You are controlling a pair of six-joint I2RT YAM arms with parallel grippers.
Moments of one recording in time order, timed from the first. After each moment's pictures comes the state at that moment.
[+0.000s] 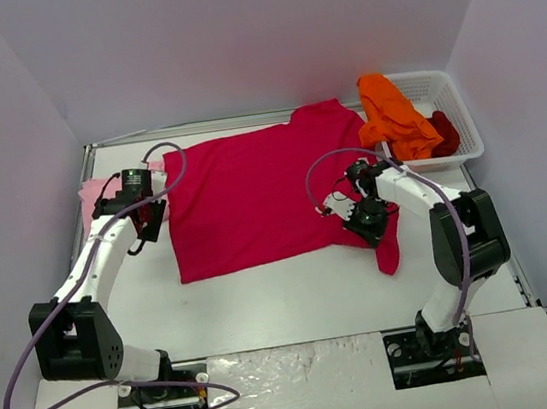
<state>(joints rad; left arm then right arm) -0.12 1.40 1.15 -0.76 -0.30 0.24 0.29 1.70 1.08 -0.95 -0.12 -0.75</state>
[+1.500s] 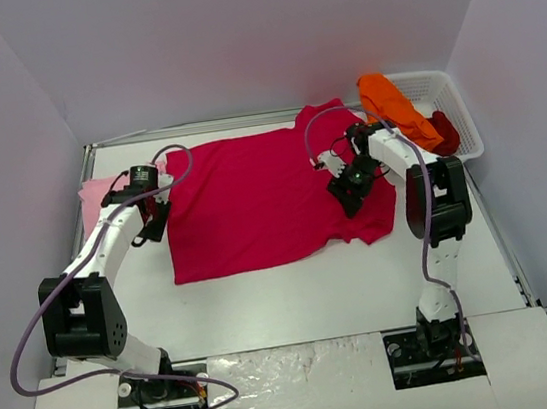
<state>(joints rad) -0.12 1.53 1.19 -0.78 -0.28 0.25 0.17 2.10 1.61 -1.06 -0.36 -0.80</state>
